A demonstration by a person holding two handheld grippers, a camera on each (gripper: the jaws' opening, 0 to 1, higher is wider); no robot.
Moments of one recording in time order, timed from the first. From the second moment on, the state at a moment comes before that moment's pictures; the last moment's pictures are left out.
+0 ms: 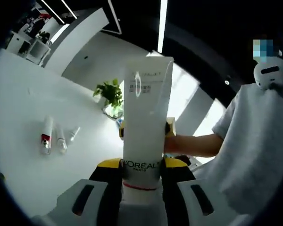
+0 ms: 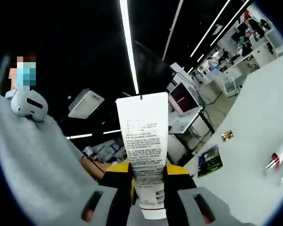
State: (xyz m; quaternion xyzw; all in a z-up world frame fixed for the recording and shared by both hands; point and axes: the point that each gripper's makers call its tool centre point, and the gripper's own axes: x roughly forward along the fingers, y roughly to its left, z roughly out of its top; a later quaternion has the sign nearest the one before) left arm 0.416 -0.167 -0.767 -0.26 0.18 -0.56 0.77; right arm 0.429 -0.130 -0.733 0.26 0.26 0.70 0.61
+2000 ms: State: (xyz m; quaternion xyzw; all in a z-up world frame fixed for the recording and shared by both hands) left arm 0.396 -0.177 -0.757 -0.14 0.15 -0.60 0.77; right arm 0.405 -0.124 -0.709 0.07 0.20 0.77 0.61
